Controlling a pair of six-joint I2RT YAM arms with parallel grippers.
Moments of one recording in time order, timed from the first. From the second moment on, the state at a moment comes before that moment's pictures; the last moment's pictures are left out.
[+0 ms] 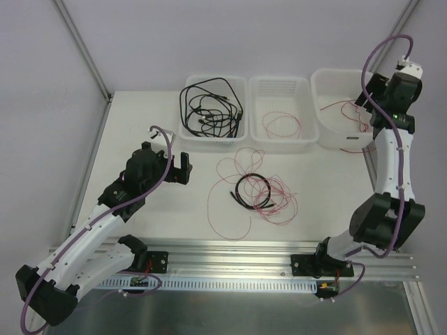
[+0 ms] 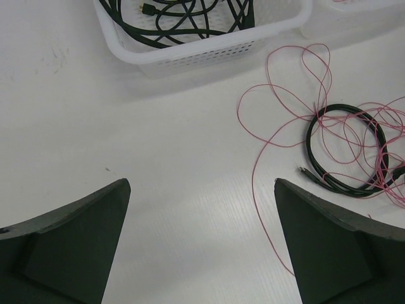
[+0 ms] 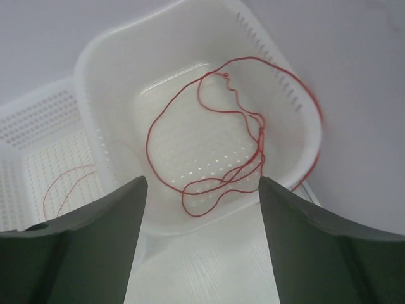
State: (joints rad) left arm -0.53 0.82 0.75 -0.35 -0.13 -0.14; right arm -0.27 1.57 1.60 -0.43 0.06 0.15
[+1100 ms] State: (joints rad) left arm -0.53 0.76 0.67 -0.31 -0.13 -0.15; right arm -0.52 1.80 1.04 0.25 0.12 0.49
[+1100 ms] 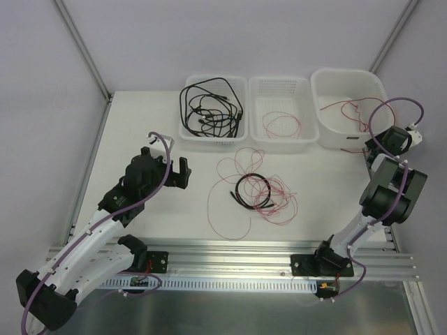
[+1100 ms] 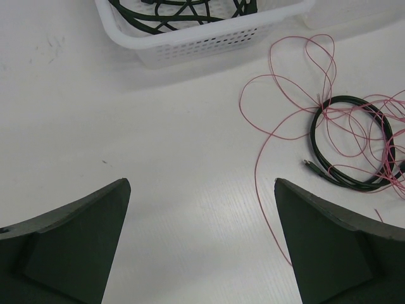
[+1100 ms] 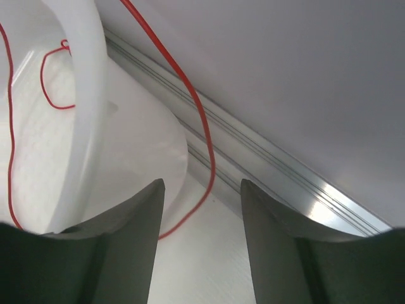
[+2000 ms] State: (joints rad) left arm -0.53 0.73 0.66 -0.28 -0.11 -0.14; right arm -0.51 1.92 1.13 0.30 0.13 0.57
